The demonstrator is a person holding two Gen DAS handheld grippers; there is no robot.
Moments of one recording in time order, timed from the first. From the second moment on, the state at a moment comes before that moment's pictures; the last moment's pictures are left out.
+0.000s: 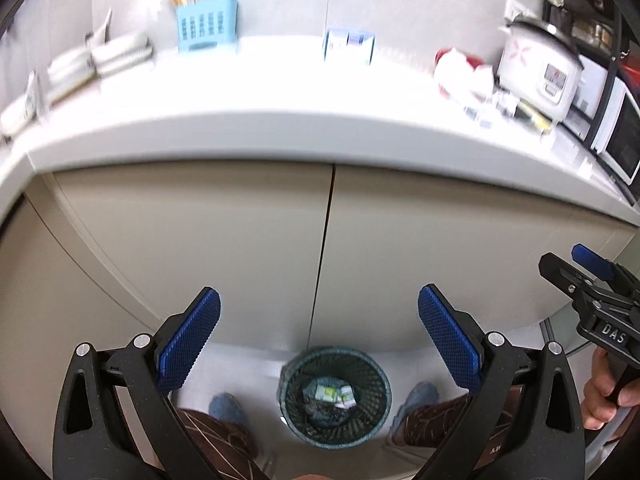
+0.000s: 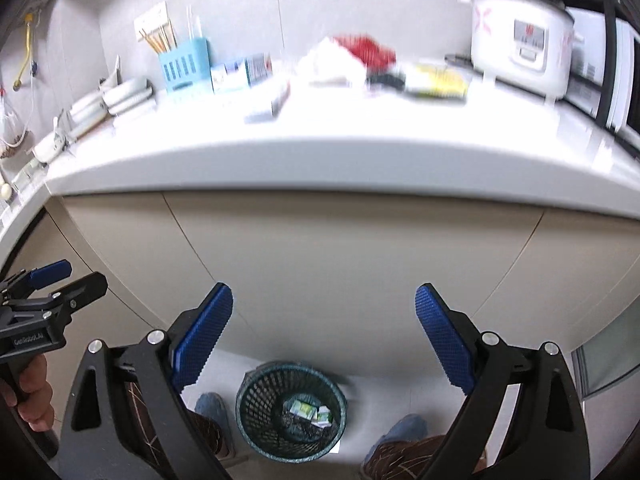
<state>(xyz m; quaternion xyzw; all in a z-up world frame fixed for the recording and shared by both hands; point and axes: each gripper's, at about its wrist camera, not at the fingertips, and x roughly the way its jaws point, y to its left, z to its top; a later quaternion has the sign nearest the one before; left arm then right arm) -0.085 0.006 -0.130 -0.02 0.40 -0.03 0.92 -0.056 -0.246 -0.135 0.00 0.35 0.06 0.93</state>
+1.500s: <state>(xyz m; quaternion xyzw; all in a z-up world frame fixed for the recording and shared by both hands) 0.123 -0.049 0.006 0.01 0.36 -0.01 0.93 0.113 -0.293 -0.009 -0.02 0.35 -0.01 0.94</state>
